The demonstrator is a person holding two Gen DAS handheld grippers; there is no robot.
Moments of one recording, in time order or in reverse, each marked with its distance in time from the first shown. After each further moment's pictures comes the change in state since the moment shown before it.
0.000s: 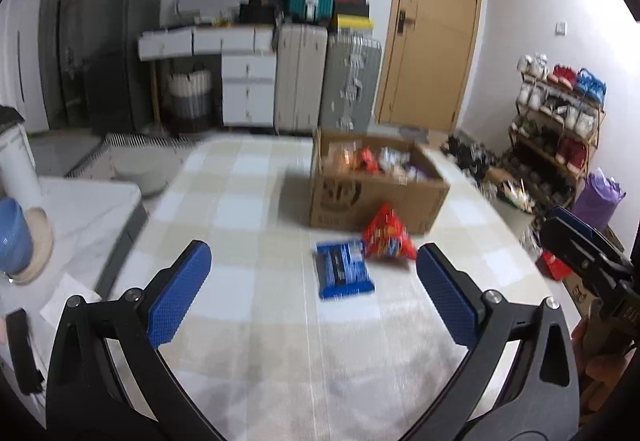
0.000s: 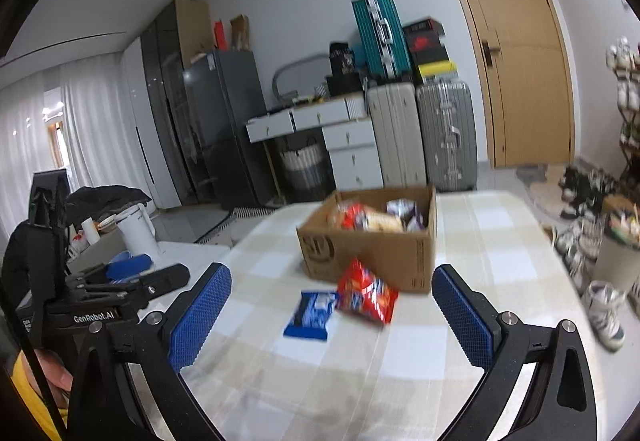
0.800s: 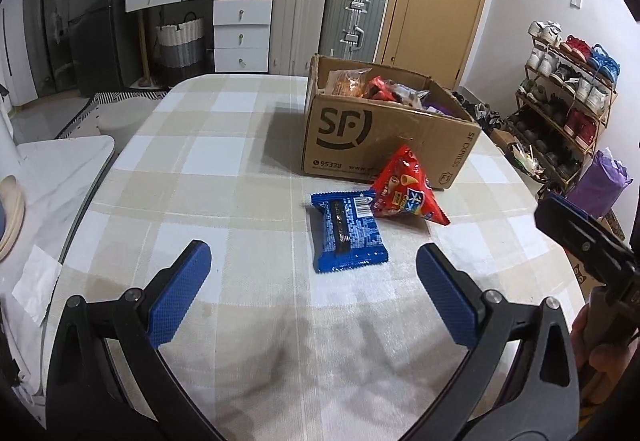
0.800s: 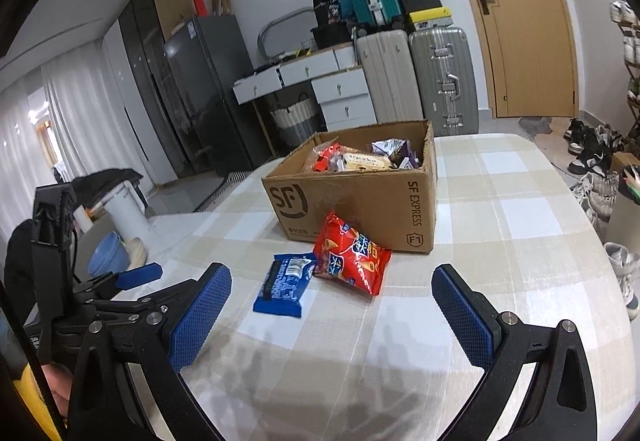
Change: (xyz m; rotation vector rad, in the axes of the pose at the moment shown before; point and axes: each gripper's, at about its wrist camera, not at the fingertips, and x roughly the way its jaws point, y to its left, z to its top) left arm 0.127 -0.017 -0.024 -0.015 0.170 -0.002; right arm 0.079 -0.040 -0.019 0.048 0.168 0.004
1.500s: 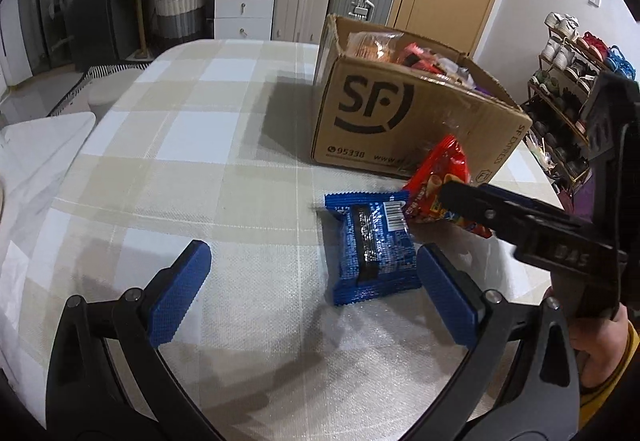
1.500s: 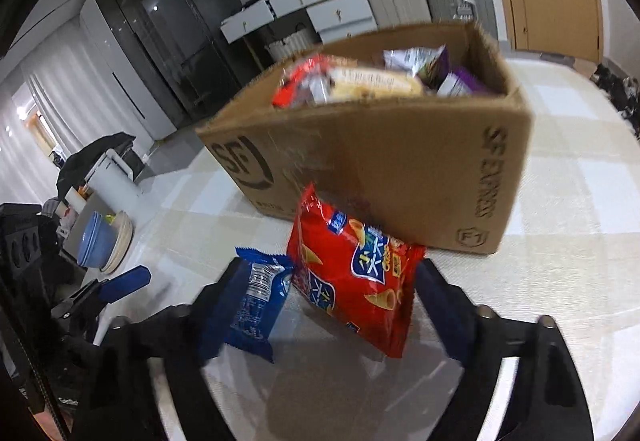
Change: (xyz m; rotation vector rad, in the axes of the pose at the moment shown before) left arm 0.087 0.013 0.016 -0.040 0.103 -0.005; right arm 0.145 -0.021 0.013 0.066 0.276 0.049
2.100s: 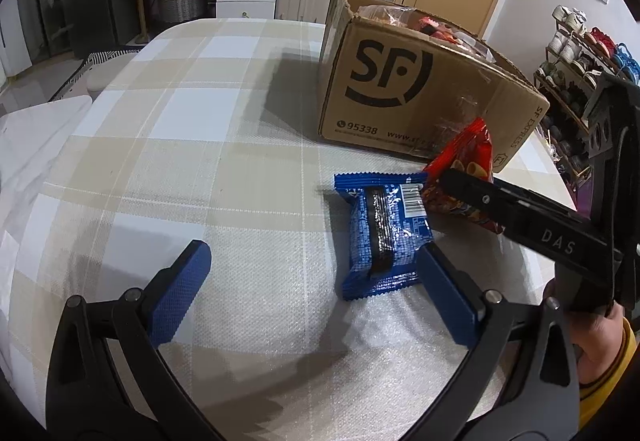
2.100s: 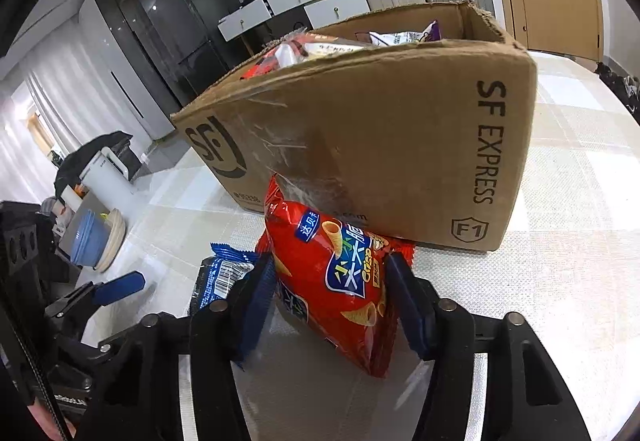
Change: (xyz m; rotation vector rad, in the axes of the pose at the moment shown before) left arm 0.018 0.005 -0.011 -0.008 0.048 0.011; right arm 0.019 -0.009 -0.006 0.000 -0.021 0.005
